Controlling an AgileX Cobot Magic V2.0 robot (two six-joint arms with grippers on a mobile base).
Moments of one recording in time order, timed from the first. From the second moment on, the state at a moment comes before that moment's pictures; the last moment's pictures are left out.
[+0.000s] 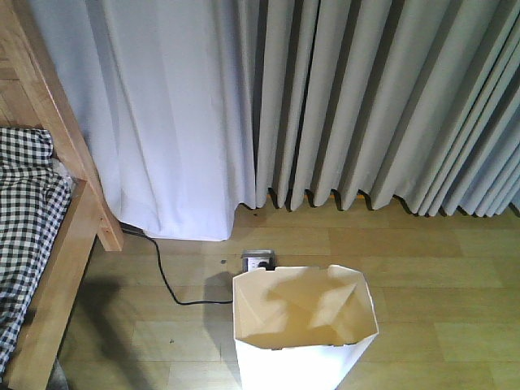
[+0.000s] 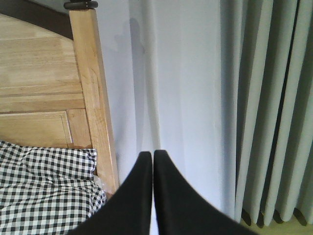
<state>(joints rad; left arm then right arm) 0.05 -0.02 0.03 0.04 0.12 -0.05 0.02 0.19 -0.32 0.50 0.25 -0.68</state>
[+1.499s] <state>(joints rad) 0.05 -0.02 0.03 0.04 0.12 -0.05 0.02 -0.01 0.03 0.02 0.01 -0.03</state>
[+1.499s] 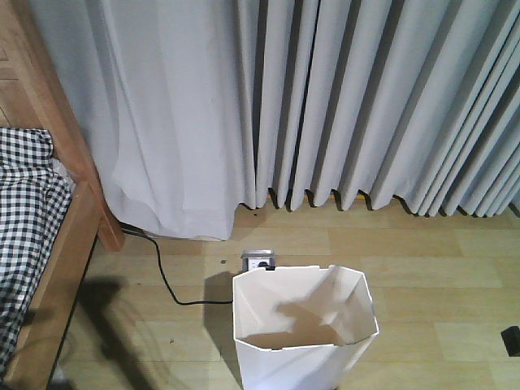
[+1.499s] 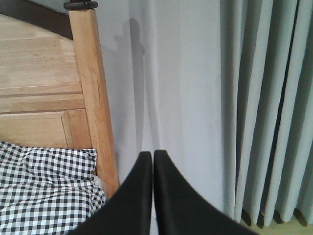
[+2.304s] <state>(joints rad) 0.05 -0.02 0.03 0.04 0.12 -0.05 0.02 -0.01 0.03 0.02 0.01 -0.02</state>
